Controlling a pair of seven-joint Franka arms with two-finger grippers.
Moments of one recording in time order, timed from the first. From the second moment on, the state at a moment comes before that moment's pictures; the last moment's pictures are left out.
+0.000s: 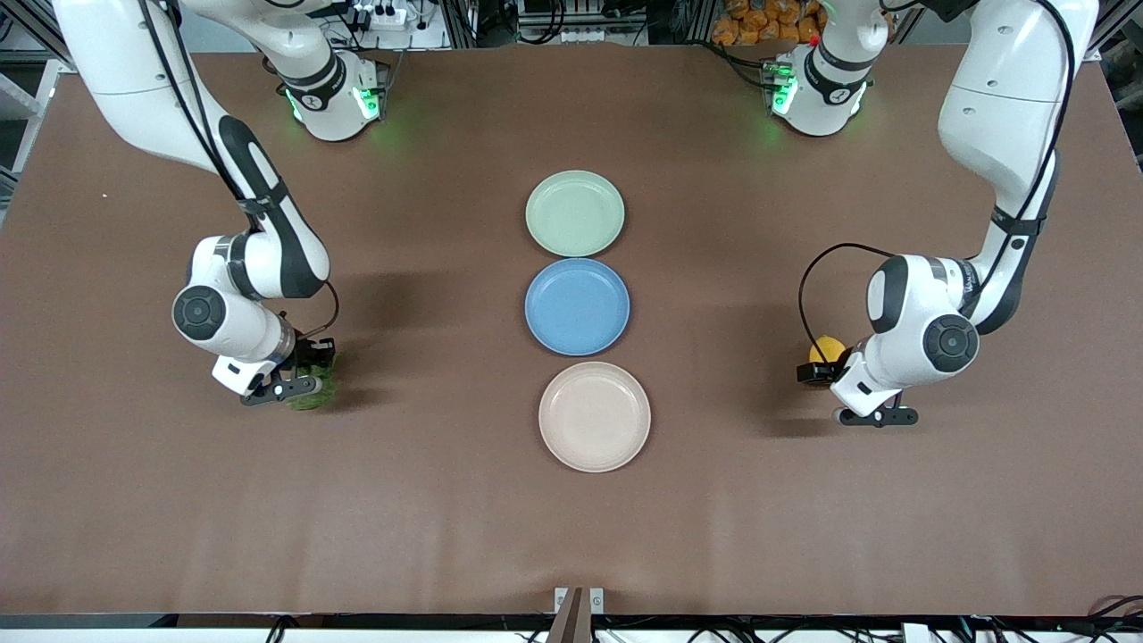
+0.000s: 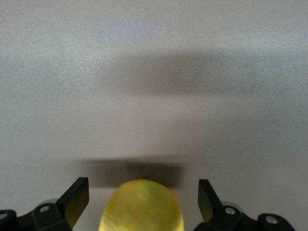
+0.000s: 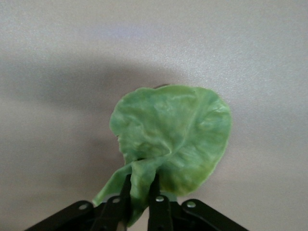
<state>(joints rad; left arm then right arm) -0.02 0.61 -0.10 -1.84 0.02 2.35 -0.12 0.10 0.52 -0.04 -2.03 0.00 2.48 -0.17</state>
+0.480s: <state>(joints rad) -0.03 0.57 -0.11 -1.90 0.02 2.35 -0.12 0.10 0.45 -0.04 -2.05 0.00 2.48 -0.17</state>
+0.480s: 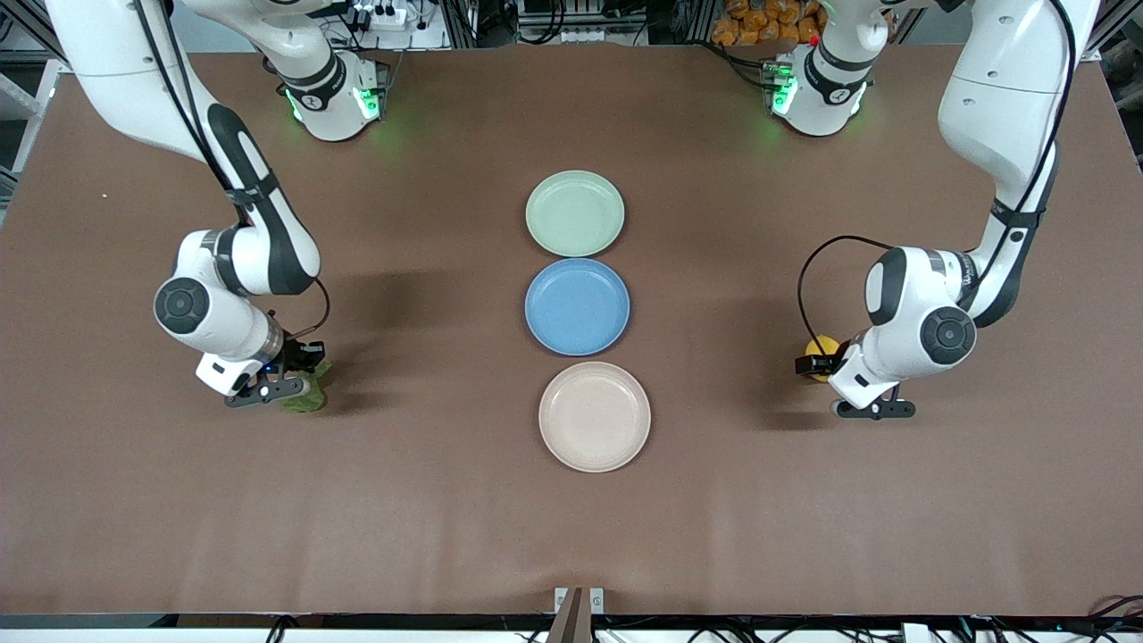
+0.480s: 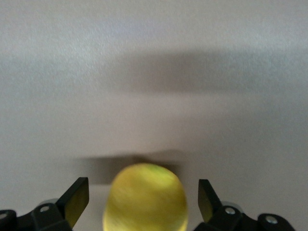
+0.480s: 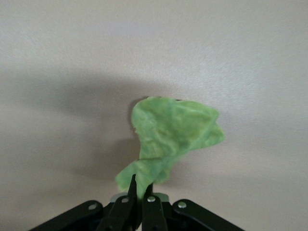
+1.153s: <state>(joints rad) -0.03 0.55 -0.11 -1.98 0.02 2.42 -0.12 0.12 0.26 -0.02 -2.13 0.00 2.34 -0.09</state>
